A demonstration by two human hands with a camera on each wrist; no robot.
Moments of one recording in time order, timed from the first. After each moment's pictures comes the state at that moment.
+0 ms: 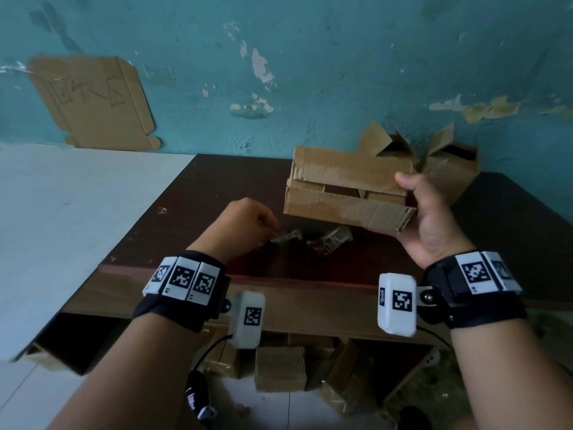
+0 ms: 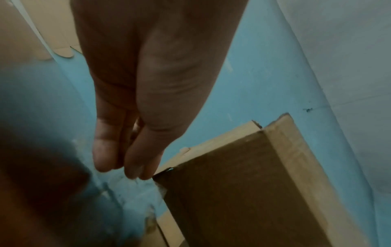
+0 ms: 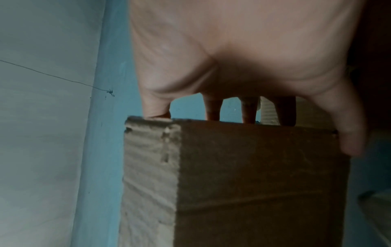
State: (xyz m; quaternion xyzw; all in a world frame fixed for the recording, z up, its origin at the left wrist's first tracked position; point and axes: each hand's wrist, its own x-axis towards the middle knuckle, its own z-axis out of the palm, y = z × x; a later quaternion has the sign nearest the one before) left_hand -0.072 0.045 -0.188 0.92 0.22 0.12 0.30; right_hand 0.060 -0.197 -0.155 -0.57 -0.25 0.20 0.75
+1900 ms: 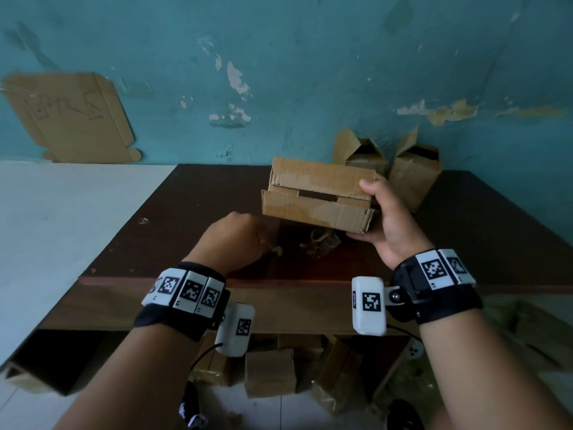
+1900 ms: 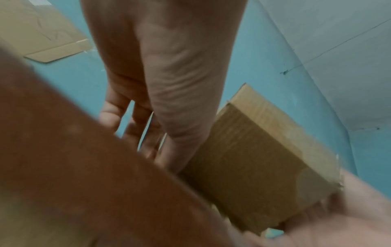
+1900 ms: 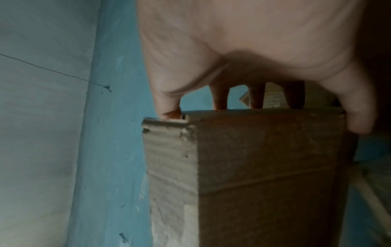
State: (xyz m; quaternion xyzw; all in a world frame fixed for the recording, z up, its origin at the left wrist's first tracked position) left_hand -0.069 0.018 -0.189 0.98 0.15 0.10 0.13; right_hand 0.053 -0.201 -0.157 -0.64 -0.20 0.18 0.72
